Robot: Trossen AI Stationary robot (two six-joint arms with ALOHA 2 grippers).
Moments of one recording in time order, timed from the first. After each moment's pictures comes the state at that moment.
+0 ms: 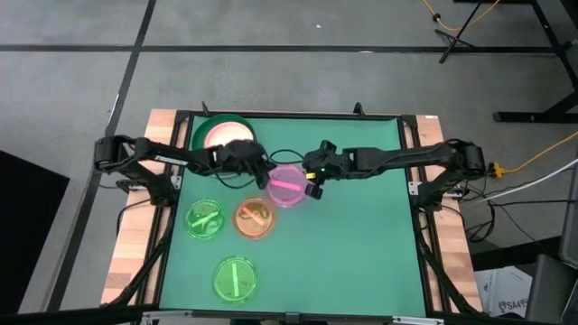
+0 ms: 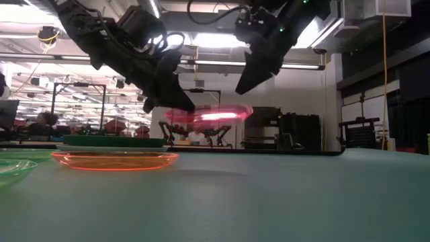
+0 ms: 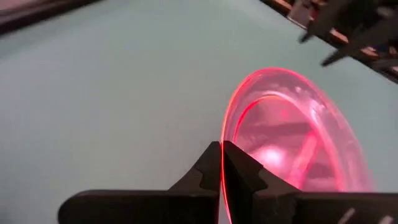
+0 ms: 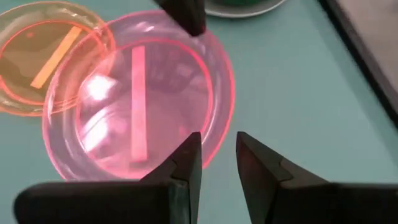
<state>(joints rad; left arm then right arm) 0.27 1.44 0.60 0.33 -0.03 -0.39 -0.05 1.61 1.18 -0.44 0.24 0.12</state>
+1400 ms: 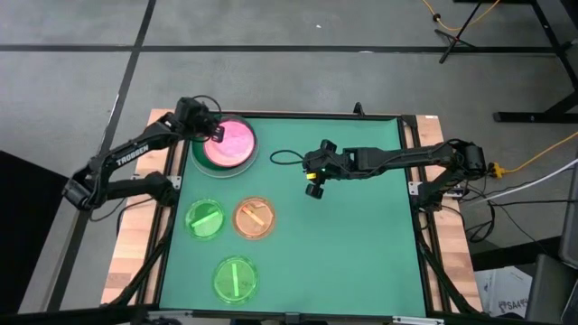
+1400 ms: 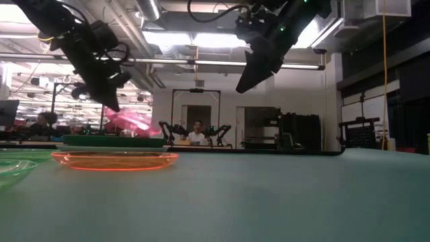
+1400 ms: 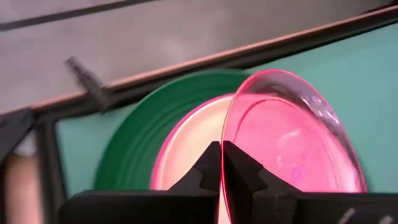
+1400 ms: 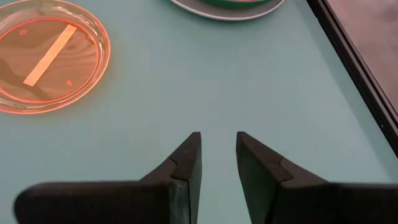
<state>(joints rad) 0.99 1.01 0.60 -0.37 -0.08 -0.22 -0.05 1.61 1.18 -0.44 0.26 0.09</state>
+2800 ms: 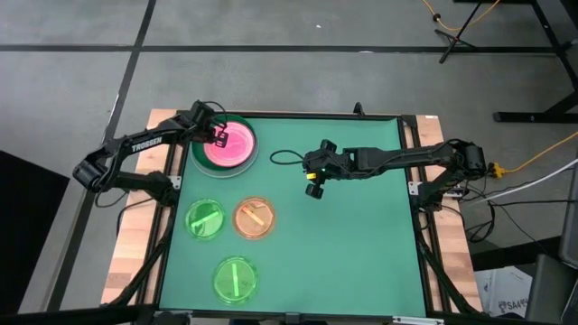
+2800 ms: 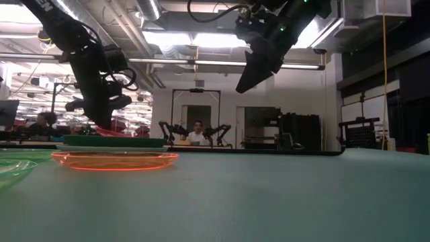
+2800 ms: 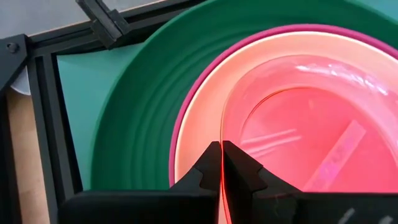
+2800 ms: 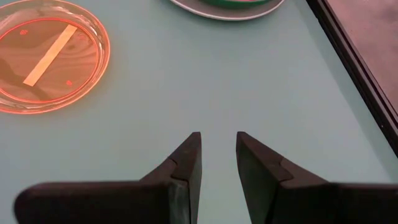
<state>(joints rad) 0.97 1.21 0.60 -0.40 -0.17 -0.28 -0.05 1.61 1.18 -0.44 0.26 0.09</state>
